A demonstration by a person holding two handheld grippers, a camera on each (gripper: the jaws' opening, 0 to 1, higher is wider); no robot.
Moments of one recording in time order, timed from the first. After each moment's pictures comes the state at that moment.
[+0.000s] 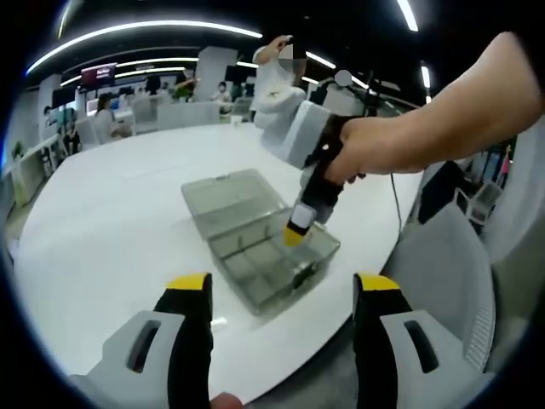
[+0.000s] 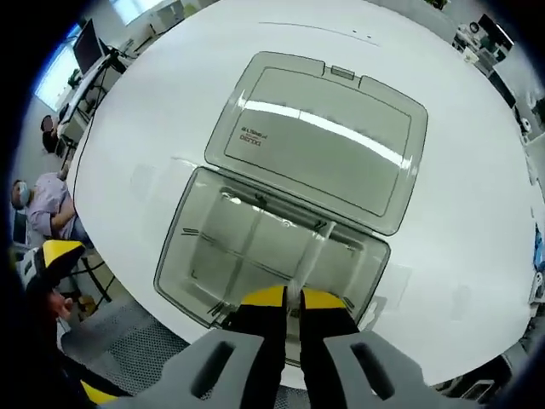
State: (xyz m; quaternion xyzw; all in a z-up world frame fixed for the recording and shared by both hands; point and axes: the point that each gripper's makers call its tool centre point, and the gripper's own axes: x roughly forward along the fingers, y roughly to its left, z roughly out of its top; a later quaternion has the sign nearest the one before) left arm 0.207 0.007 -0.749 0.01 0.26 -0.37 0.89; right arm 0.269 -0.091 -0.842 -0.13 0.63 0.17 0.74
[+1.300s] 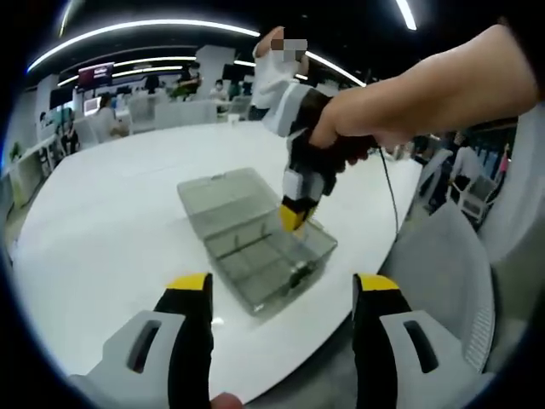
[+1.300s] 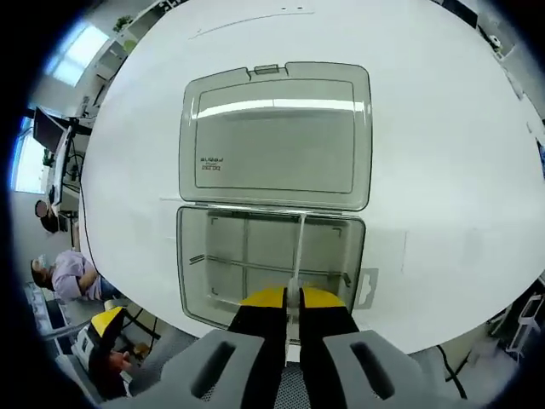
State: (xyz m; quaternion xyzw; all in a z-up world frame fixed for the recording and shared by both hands) left arm 0.205 0.003 -0.750 0.02 0.26 -0.37 0.89; right arm 0.268 -0.098 -0.820 0.02 0.69 0.07 0.72
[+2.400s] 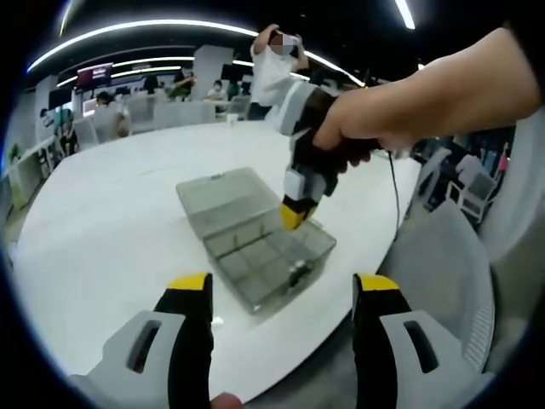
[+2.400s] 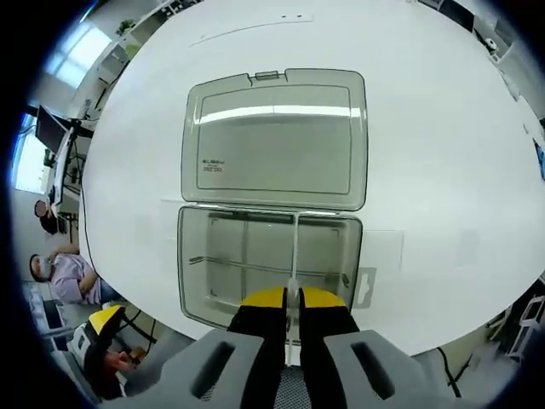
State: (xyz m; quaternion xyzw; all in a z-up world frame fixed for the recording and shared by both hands) left arm 0.204 0.003 -0.750 0.02 0.26 -0.37 0.89; right arm 0.271 -0.100 -0.825 0.02 0.68 0.07 0.73
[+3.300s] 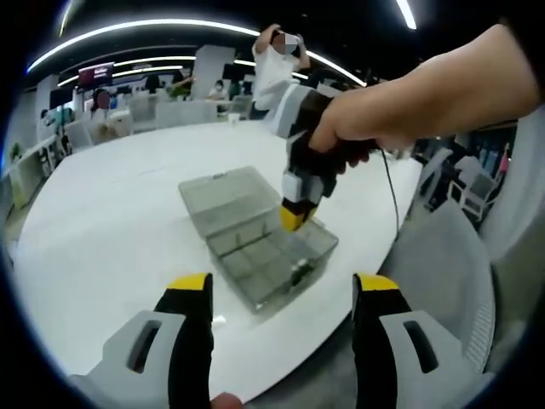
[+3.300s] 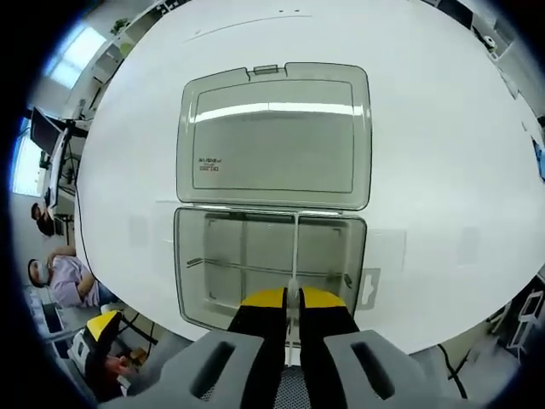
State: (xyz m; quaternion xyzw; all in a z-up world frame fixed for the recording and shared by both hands) left arm 0.205 0.004 -0.751 0.02 0.27 -0.37 0.89; right arm 0.272 -0.100 -0.827 0.02 0.69 0.06 0.72
